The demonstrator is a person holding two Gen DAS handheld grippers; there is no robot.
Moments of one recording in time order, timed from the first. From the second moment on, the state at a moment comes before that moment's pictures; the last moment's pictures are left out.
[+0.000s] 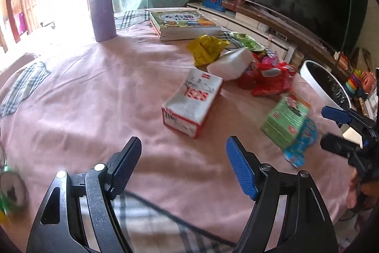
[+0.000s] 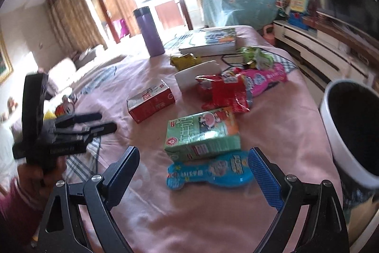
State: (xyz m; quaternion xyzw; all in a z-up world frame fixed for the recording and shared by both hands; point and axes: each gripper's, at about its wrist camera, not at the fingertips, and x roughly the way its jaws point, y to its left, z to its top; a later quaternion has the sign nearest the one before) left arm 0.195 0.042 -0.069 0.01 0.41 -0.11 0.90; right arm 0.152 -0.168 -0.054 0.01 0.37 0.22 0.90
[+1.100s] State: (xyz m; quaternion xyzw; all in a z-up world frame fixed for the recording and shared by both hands) left arm 0.185 -0.003 -0.061 0.03 0.38 -0.16 0.91; right arm 0.143 -0.206 -0.044 0.07 0.35 0.20 0.91
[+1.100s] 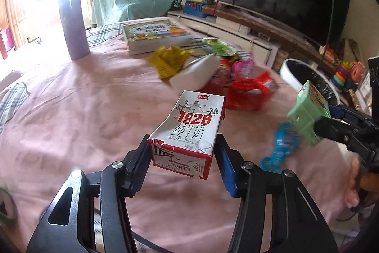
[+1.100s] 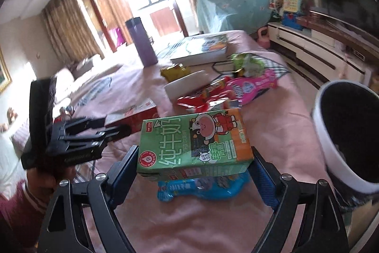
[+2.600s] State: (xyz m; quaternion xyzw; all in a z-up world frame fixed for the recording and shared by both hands) left arm 0.204 -0.234 -0.031 0.07 0.36 -0.29 0.88; right arm 0.152 -0.427 -0.034 0.20 0.34 0.06 0.92
